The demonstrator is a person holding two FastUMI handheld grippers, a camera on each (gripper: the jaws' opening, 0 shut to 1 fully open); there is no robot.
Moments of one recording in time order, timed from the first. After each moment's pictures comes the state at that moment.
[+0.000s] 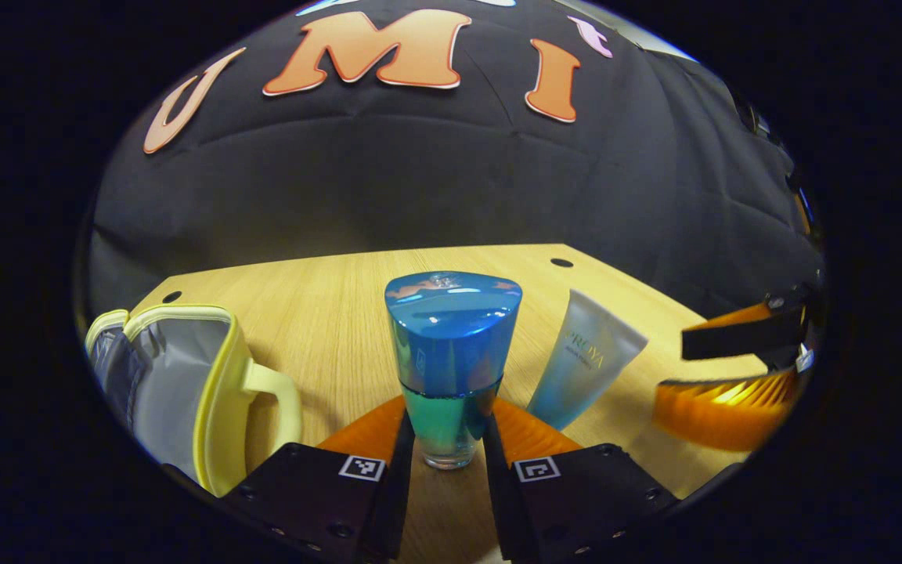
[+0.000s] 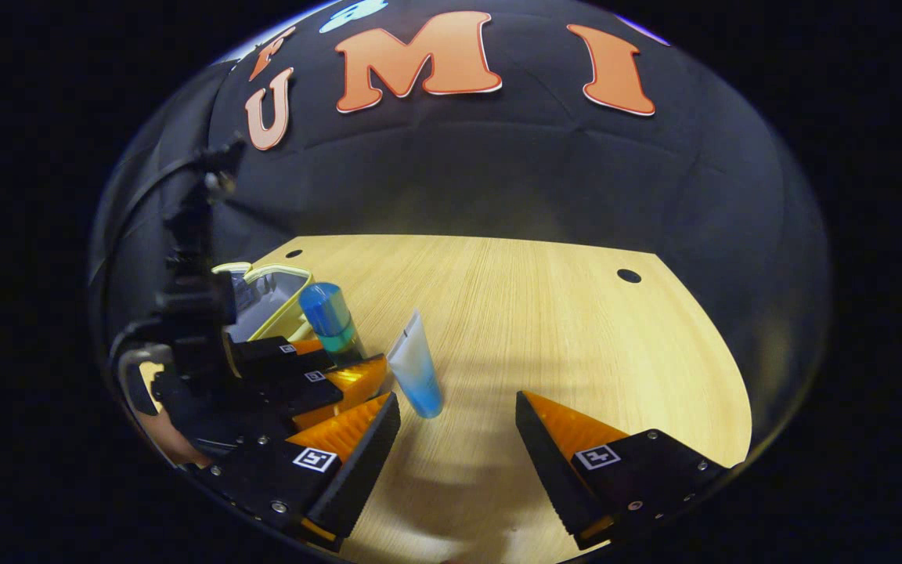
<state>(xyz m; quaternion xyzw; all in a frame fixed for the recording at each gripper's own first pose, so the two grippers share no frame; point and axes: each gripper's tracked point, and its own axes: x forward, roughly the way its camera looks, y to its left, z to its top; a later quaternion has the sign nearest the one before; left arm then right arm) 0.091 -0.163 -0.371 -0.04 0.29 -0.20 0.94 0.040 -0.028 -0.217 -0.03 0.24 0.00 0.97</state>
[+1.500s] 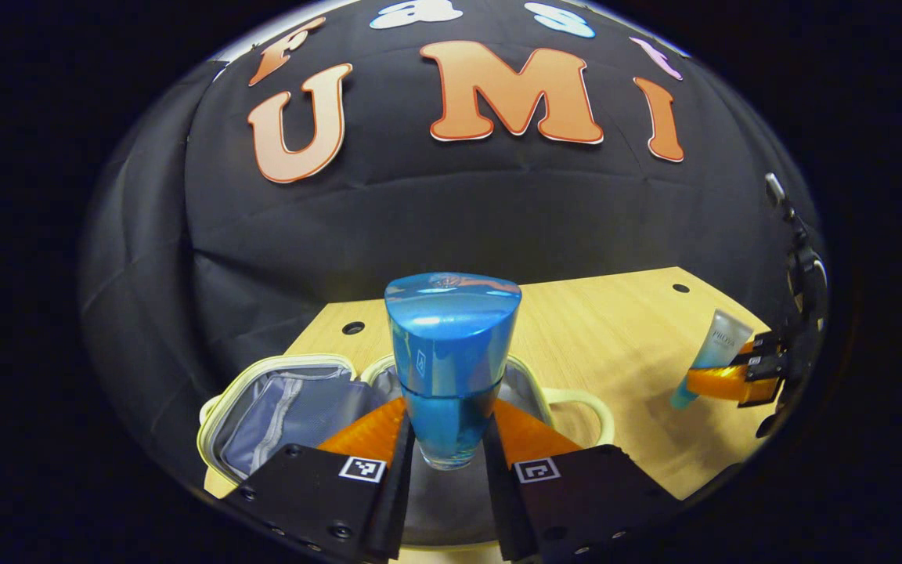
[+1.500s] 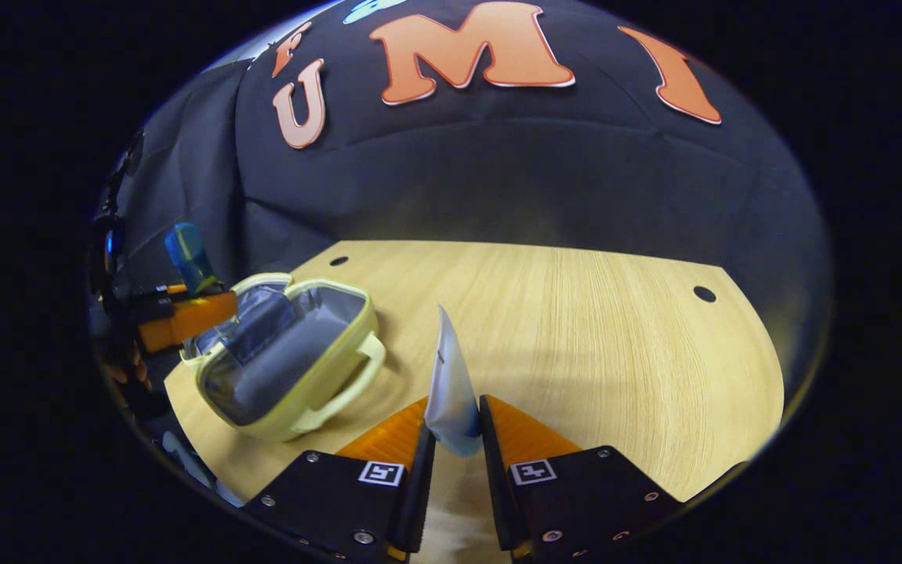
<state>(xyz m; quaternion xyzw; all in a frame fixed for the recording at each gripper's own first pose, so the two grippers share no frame) 0.078 0.103 -0.279 0.03 0.29 -0.03 0.96 0.088 0.076 -0.189 -0.02 0.23 0.08 0.97</state>
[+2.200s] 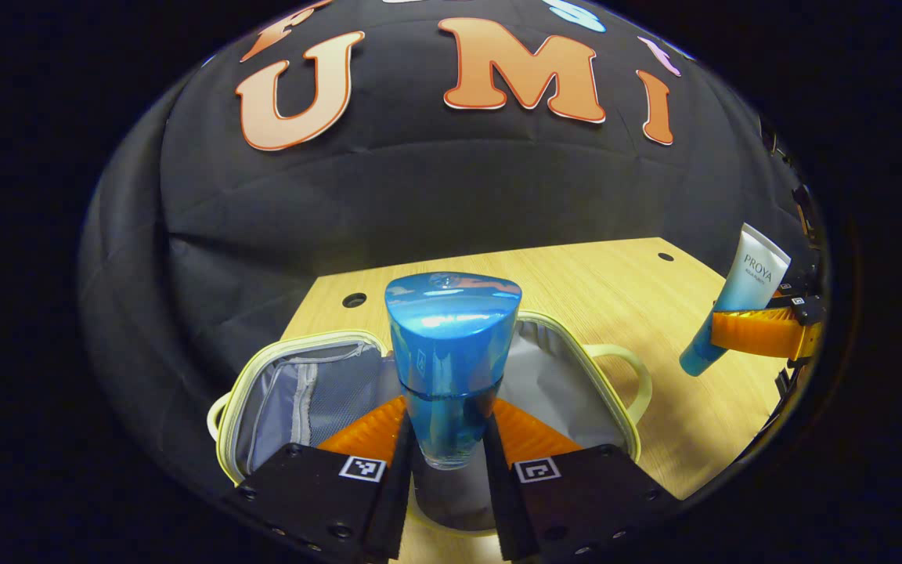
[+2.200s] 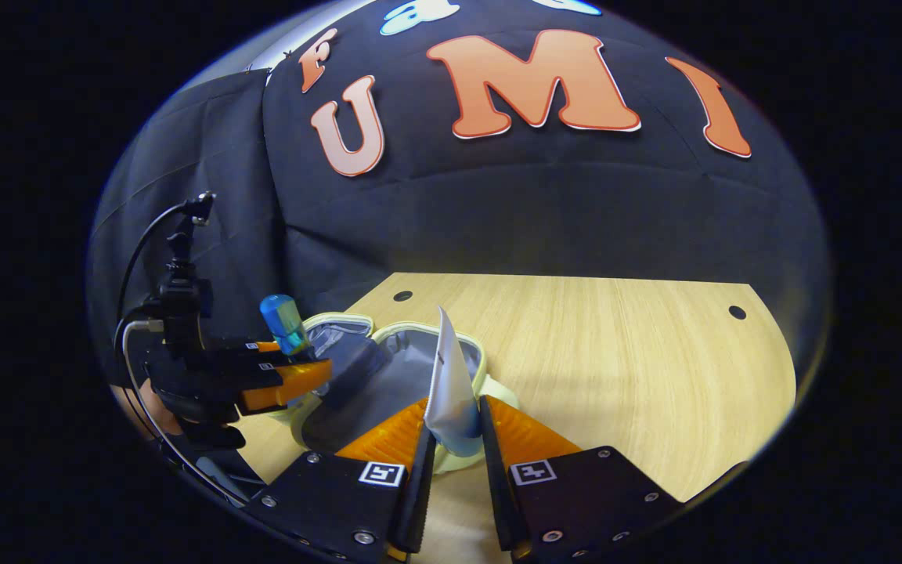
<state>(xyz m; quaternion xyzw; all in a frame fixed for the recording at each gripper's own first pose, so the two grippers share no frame) 0.064 0.170 -0.313 0.02 0.36 -0.10 0.93 0.066 0.208 -0.145 0.01 0.20 0.10 0.97</state>
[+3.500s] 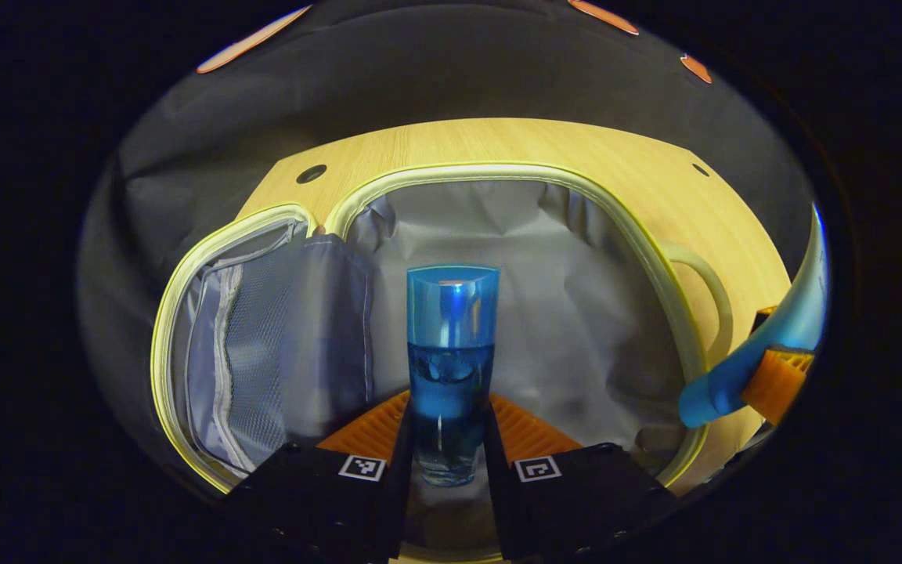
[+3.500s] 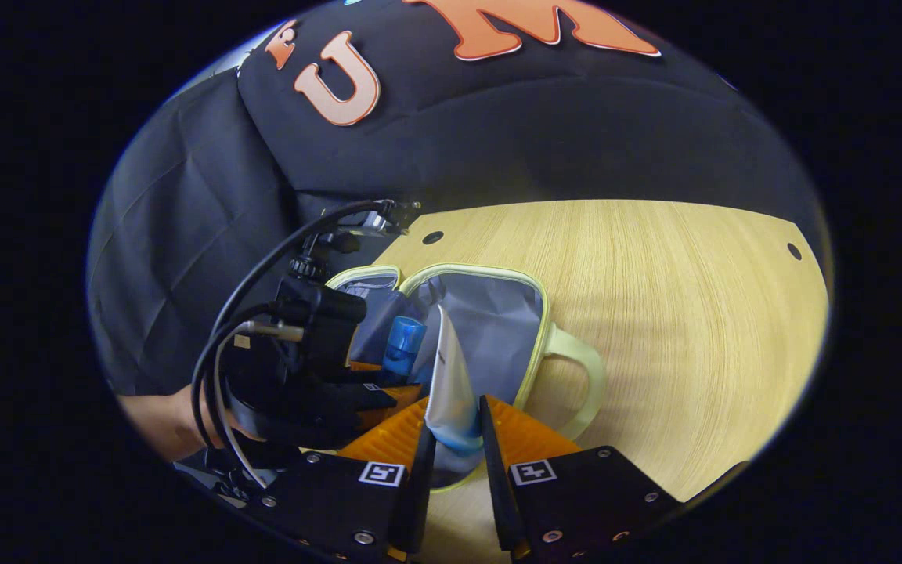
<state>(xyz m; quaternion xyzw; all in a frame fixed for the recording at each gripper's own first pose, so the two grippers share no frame) 0.051 0.146 -0.445 0.03 0.58 -0.08 0.81 0.095 0.250 -0.217 0.07 0.32 0.17 0.93</state>
